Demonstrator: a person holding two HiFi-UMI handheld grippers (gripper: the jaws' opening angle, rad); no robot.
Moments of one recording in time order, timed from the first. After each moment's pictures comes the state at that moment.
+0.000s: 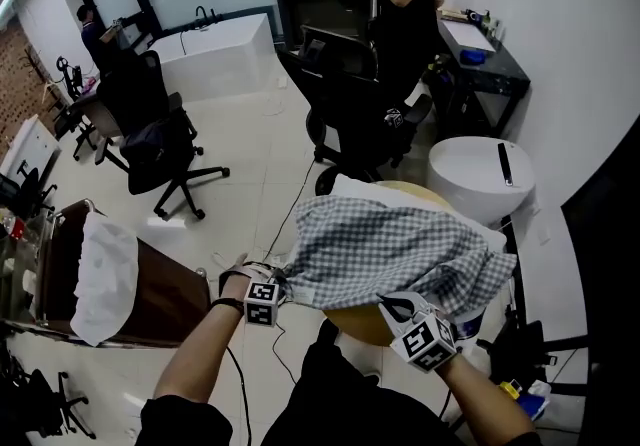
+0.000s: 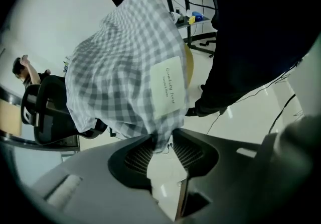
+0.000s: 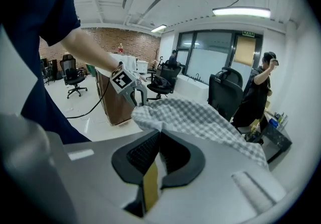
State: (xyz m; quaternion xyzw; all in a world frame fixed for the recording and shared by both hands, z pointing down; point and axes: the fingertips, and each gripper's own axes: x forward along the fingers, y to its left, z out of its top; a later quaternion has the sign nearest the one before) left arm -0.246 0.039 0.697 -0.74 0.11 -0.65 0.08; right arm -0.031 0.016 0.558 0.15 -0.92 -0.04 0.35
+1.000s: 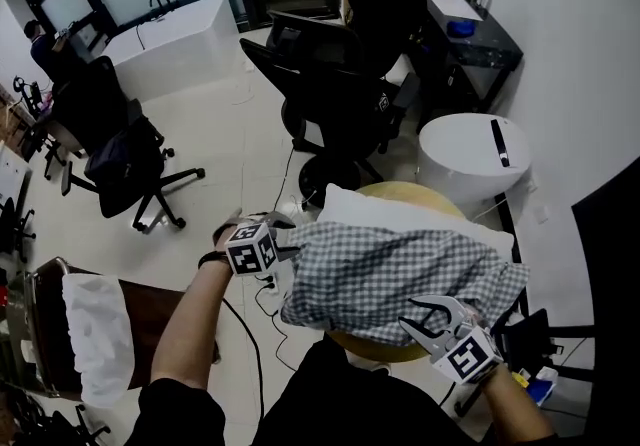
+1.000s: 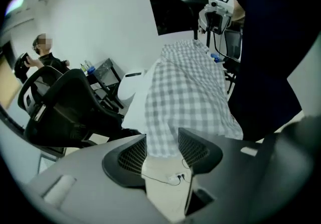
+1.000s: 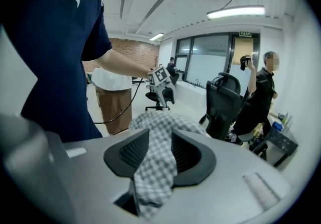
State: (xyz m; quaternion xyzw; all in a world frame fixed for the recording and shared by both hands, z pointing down) left arm -0.264 -0.171 0.604 -0.85 0.14 -0.51 0.03; right arm -0.044 -0.051 0.504 0.14 -0.94 -0.02 0.30
